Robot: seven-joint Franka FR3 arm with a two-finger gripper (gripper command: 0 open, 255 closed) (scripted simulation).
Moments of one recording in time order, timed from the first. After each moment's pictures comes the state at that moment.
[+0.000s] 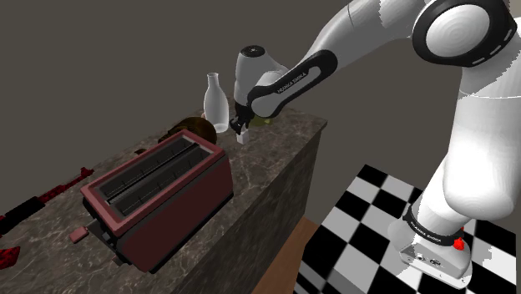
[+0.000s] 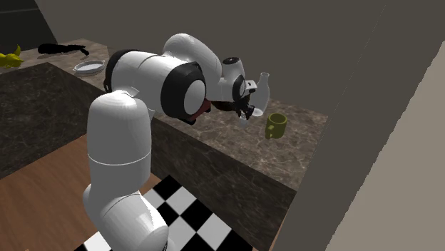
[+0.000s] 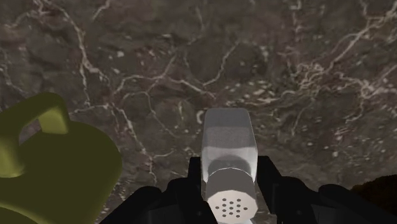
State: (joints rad) arm 0.04 0.33 0.14 -1.94 -0.27 2.54 0.29
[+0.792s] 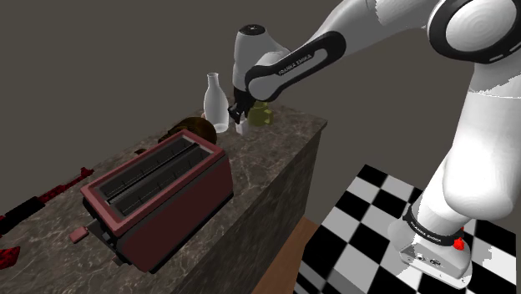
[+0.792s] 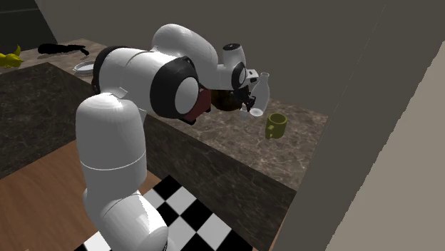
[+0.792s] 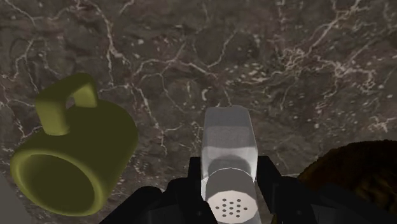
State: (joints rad) arm 0.03 0.26 0.16 -1.90 -0.23 2.43 0.24
